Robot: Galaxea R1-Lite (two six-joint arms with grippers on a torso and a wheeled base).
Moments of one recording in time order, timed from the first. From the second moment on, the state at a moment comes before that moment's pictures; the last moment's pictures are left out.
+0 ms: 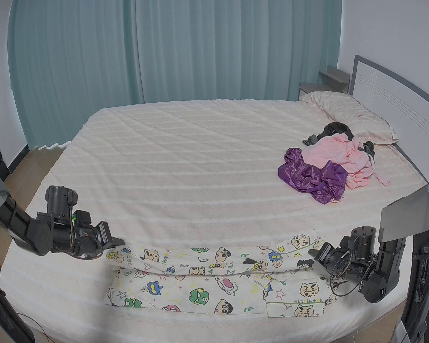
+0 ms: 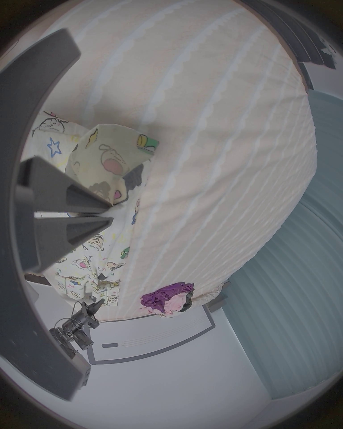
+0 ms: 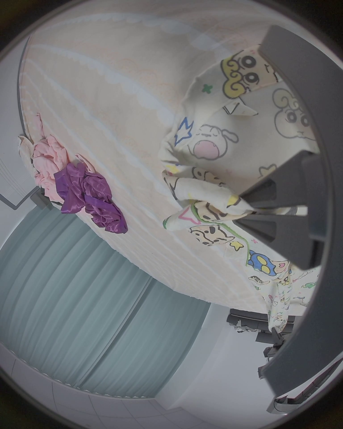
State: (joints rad) left arm 0.00 1.84 -0.63 -0.40 -0.46 -0.52; right arm 0.25 2.28 -0.24 -1.55 0.08 0.84
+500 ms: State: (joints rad) left arm 0.01 1.92 -0.97 -0.25 -0.44 -0.56; right arm 0.25 2.25 -0.28 -1.55 0.07 0.87
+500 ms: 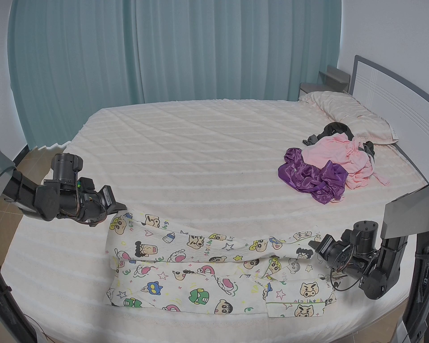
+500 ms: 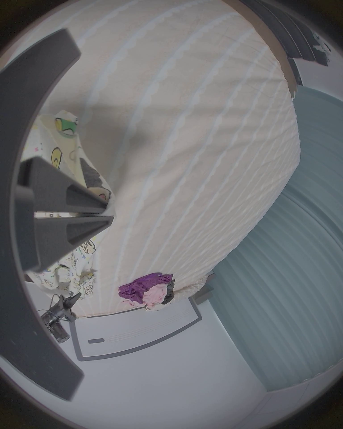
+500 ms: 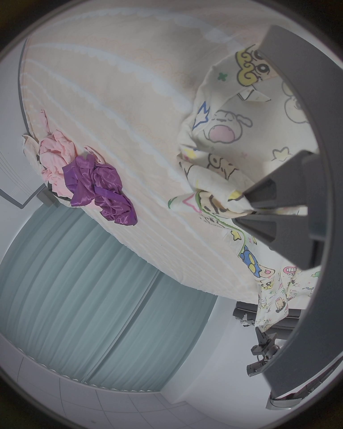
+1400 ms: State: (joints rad) left arm 0.00 2.12 -1.14 -0.32 -0.41 -0.65; right arm 0.25 2.25 -0.31 -1.55 0.05 0.91
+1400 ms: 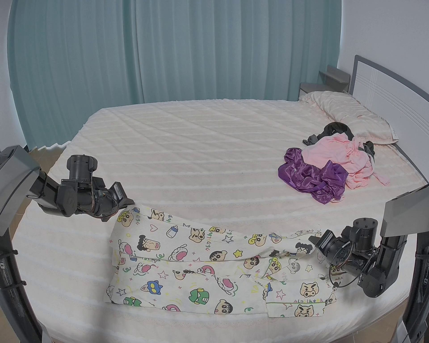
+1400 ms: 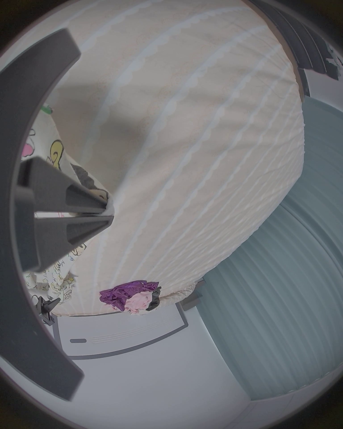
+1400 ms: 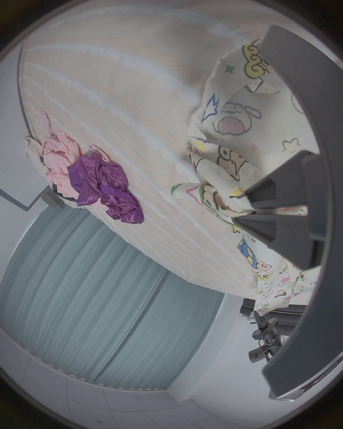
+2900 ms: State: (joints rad) left arm 0.05 2.03 -0.77 -0.18 -0.41 -0.29; right arm 0.35 2.29 -0.08 -1.55 -0.03 0.70
